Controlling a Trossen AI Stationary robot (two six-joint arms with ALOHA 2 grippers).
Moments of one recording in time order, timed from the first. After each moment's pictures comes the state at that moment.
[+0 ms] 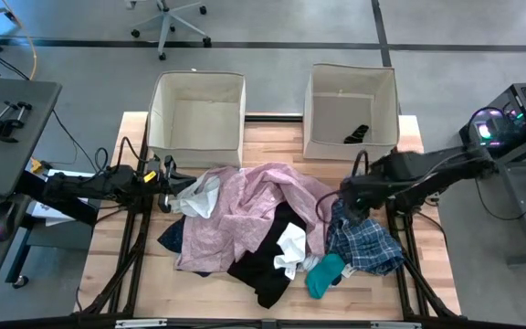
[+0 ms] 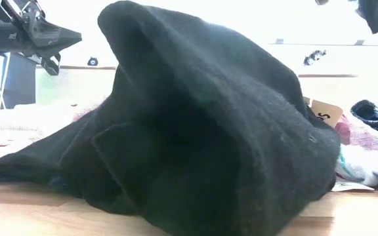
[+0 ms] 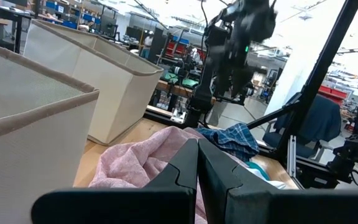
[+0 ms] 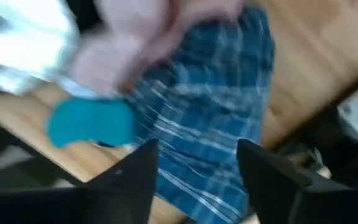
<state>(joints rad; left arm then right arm) -0.09 0.01 0.09 -0.01 -0.23 -0.26 0.26 1.27 1.29 -1.53 -0.09 1.10</state>
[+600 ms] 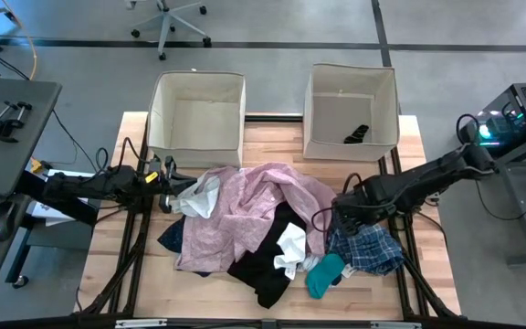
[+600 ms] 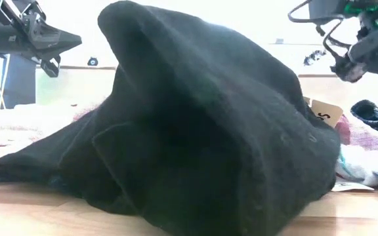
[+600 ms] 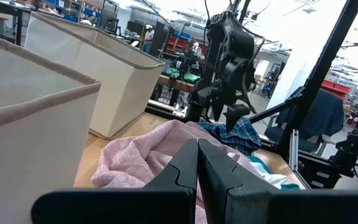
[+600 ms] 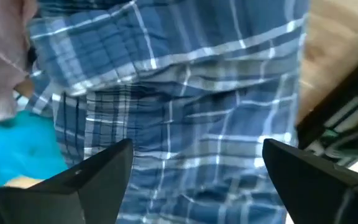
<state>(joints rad) -0.09 0.01 0.09 -0.03 -0.23 -0.26 0.26 1.28 0.81 -1.14 -0.27 1.36</state>
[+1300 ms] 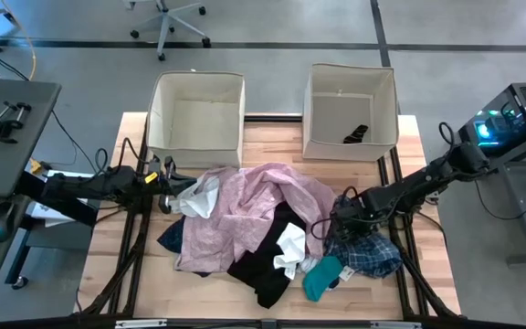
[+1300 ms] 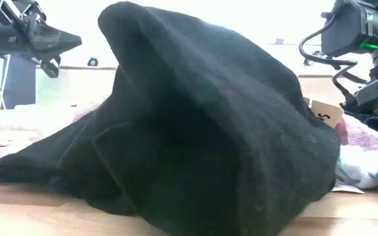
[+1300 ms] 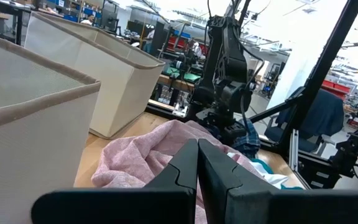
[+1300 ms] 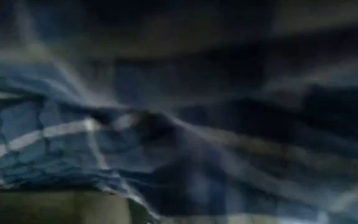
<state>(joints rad) -0.09 0.01 0.09 -0.03 -0.23 -0.26 0.33 1.41 0.56 -0.72 -0.27 1.49</state>
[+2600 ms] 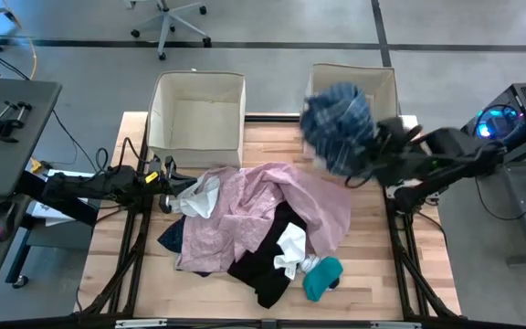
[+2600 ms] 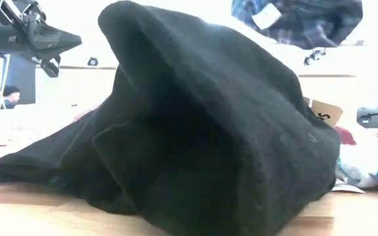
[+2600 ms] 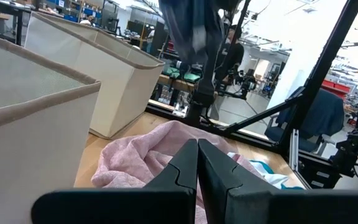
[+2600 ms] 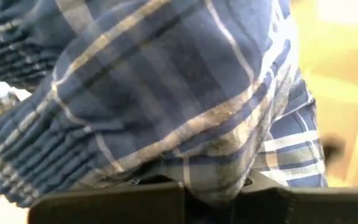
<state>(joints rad) -0.09 0.01 0.09 -0.03 -0.23 -0.26 0.30 1.24 1.74 -1.53 0.96 1.18</state>
